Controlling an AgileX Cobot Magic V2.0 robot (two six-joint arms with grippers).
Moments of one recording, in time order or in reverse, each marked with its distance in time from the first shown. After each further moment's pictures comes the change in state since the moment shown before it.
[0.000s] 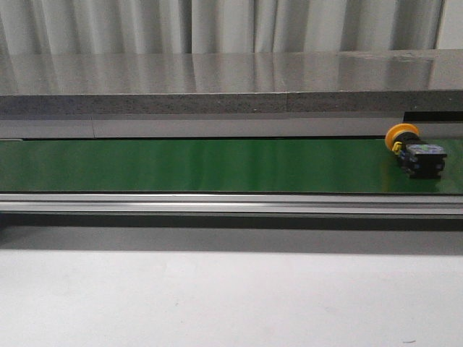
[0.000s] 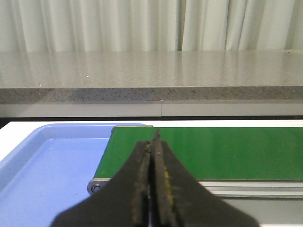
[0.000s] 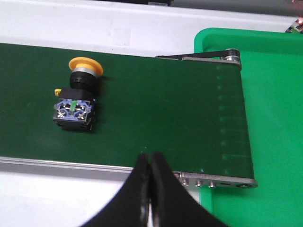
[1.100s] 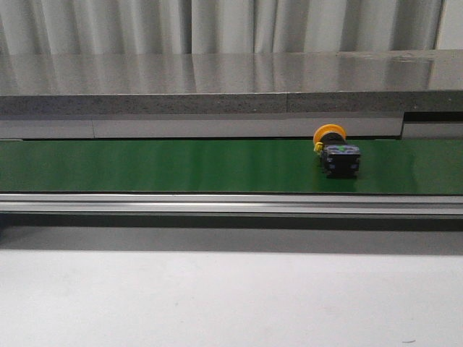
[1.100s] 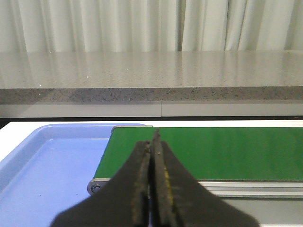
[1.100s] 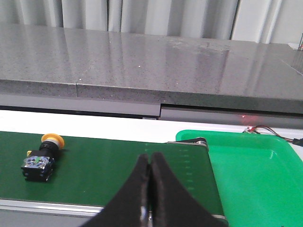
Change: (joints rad) left arm 0.000 0.000 0.000 0.000 0.000 0.000; right arm 0.000 -0.703 0.219 0.007 -0.034 0.000
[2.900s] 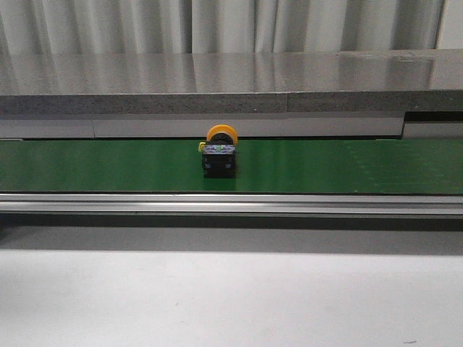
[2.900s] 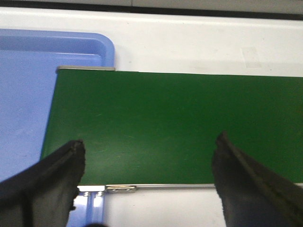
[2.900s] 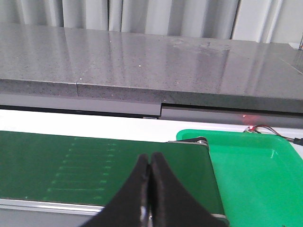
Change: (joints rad) left arm -0.042 1.198 -0.997 -0.088 0.581 0.000; right arm 0.000 -0.002 0.000 0.000 0.006 0.001
